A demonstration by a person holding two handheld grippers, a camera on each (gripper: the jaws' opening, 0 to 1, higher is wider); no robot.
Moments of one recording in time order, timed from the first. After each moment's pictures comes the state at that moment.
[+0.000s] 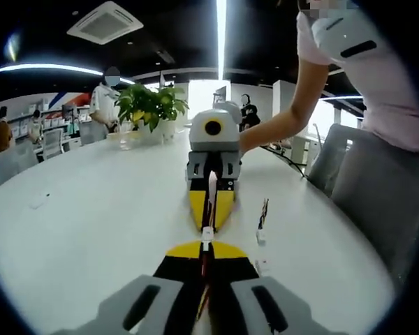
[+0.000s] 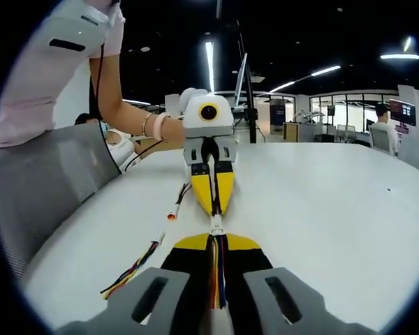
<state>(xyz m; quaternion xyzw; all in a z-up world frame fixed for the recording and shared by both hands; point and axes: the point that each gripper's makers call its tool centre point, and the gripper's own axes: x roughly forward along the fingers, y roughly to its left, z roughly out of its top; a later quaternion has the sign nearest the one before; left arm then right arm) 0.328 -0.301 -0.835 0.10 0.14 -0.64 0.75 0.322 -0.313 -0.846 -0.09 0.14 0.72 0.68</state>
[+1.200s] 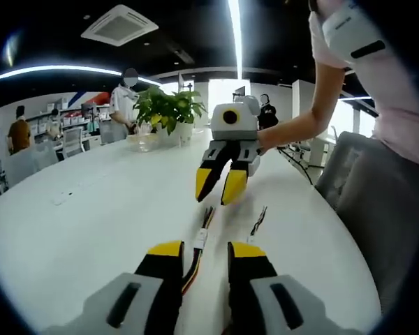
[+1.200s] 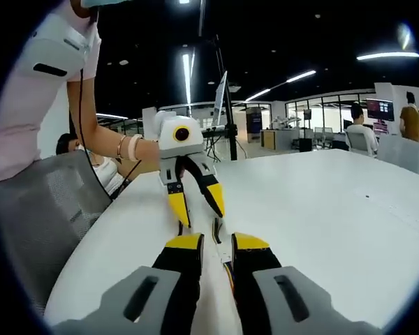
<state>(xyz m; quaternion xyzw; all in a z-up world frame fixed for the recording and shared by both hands) 0.317 -0.279 -0.818 0.10 0.15 -0.59 0.79 0.310 -0.319 -0.801 -0.06 0.12 0.67 0.73</state>
